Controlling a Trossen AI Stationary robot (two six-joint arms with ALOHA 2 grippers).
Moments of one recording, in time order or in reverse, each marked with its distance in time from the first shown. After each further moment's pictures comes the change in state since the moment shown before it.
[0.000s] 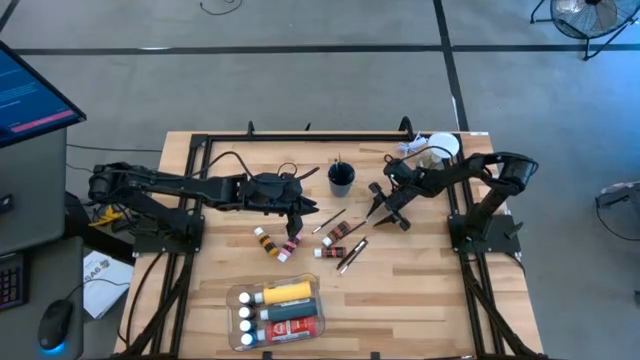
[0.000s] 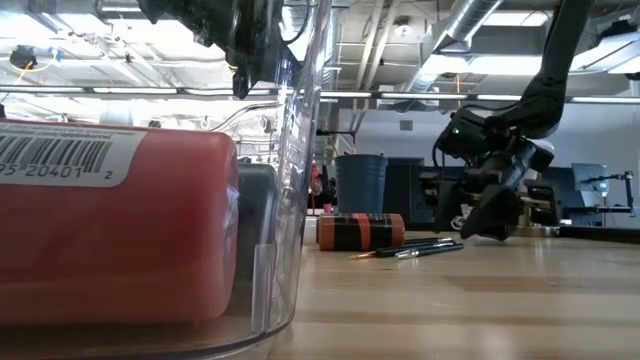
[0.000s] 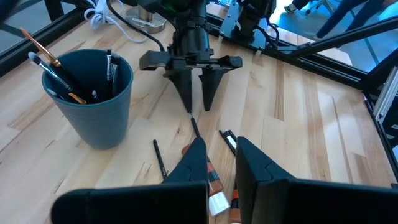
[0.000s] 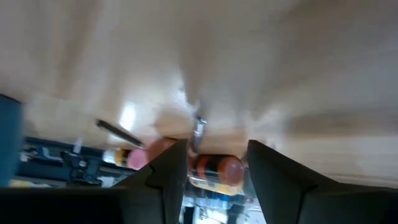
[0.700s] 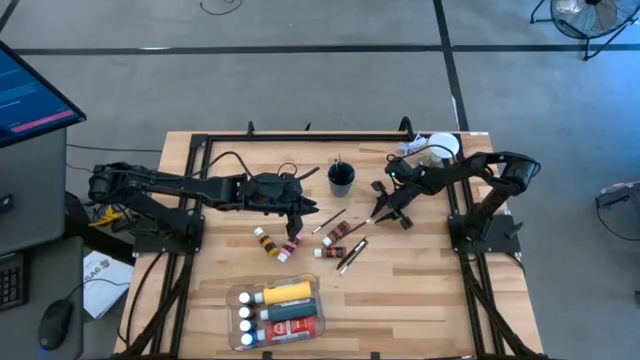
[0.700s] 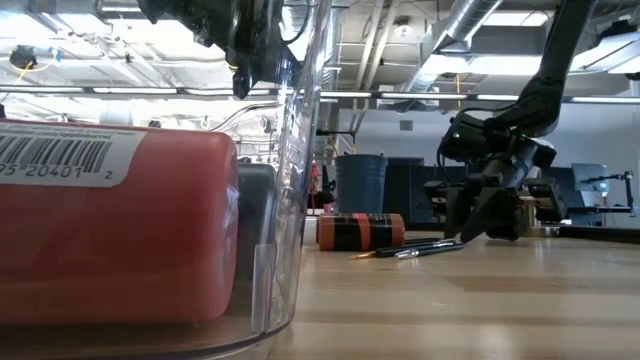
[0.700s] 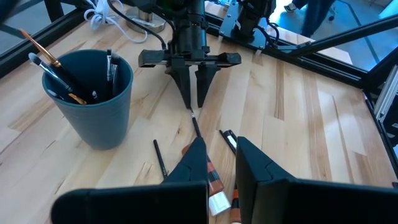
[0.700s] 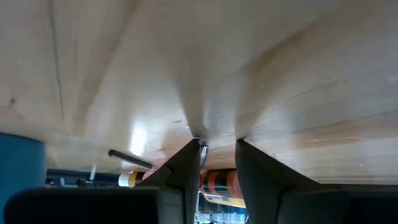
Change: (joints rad) left arm 0.000 0.000 0.000 -0.001 0.000 0.006; right arm -0.031 -0.003 0.001 -0.115 0.046 0.038
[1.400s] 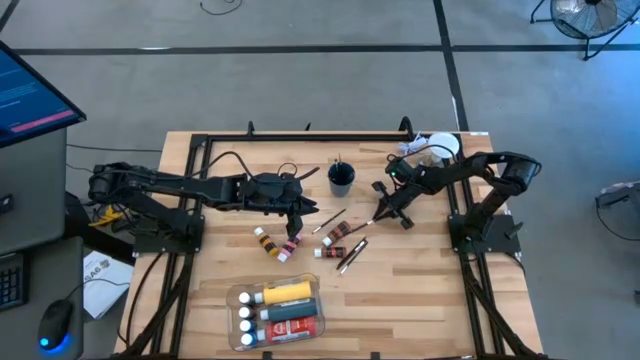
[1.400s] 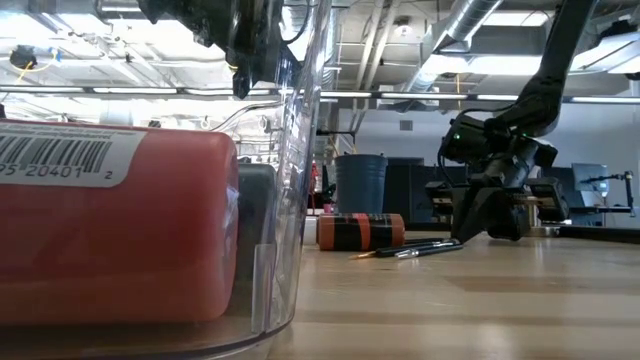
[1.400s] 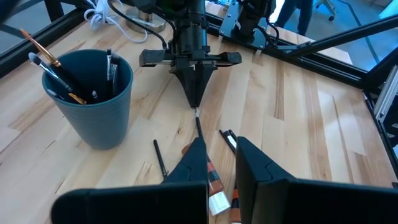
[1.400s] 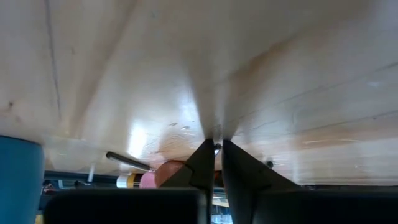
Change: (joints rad) left arm 0.000 0.000 0.000 0.000 0.000 -0.001; right arm -0.008 0.001 -0.001 -0.034 0.008 -0.031
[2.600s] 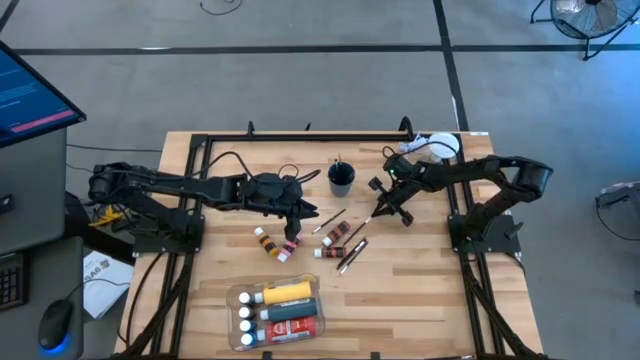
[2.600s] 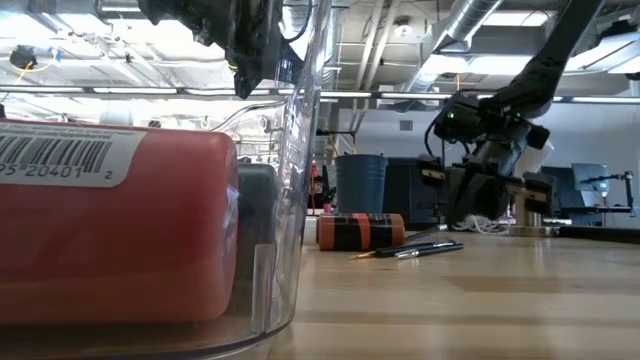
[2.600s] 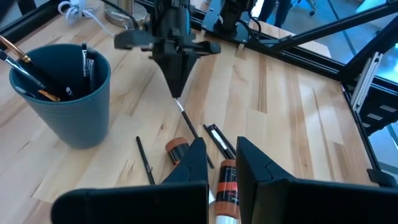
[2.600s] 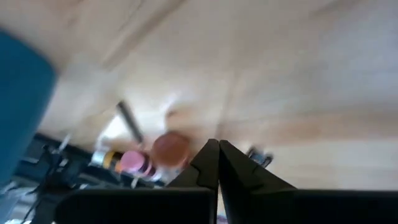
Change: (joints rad) left arm 0.000 0.000 0.000 0.000 0.074 0.004; right arm 0.053 -0.123 0.081 -0.114 0.068 -0.219
